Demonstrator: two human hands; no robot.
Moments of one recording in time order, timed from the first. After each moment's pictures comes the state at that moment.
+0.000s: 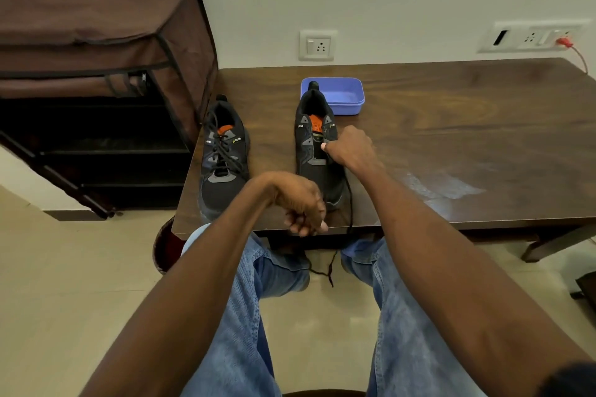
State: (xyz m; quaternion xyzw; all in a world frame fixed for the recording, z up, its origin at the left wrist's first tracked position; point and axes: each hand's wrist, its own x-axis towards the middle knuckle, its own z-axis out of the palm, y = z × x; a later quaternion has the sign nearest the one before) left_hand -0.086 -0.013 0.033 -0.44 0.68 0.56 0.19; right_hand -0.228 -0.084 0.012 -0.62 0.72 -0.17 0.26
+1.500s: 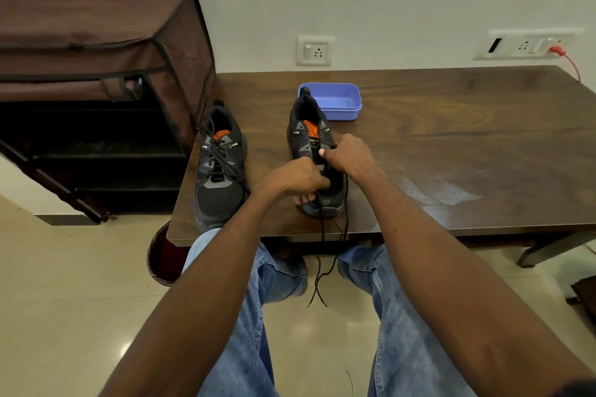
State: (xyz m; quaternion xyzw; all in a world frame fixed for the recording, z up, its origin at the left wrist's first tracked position) left_hand -0.102 -0.036 0.025 -0.62 0.63 0.46 -0.06; right_hand -0.232 -0.094 0.002 -0.64 0.71 -0.15 0.27
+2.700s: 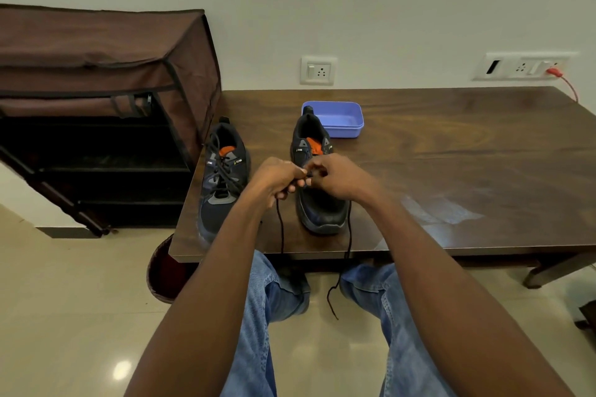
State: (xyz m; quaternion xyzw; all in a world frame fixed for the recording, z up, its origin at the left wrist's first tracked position) left_hand -0.067 -0.043 0.028 -0.66 0.45 0.52 -0.31; right_hand -0.221 -0.057 0.043 -0.77 0.52 -0.12 0.33
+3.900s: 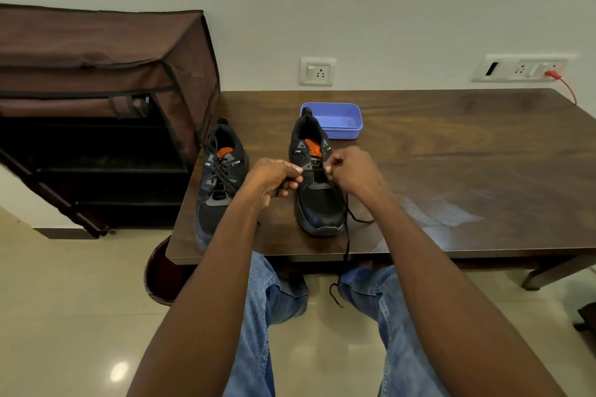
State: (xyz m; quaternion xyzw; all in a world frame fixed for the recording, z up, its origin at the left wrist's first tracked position) left_hand -0.061 -0.052 0.021 -0.63 0.38 0.56 -0.37; right_hand -0.234 -0.062 0.042 -0.69 0.65 -0.18 0.26
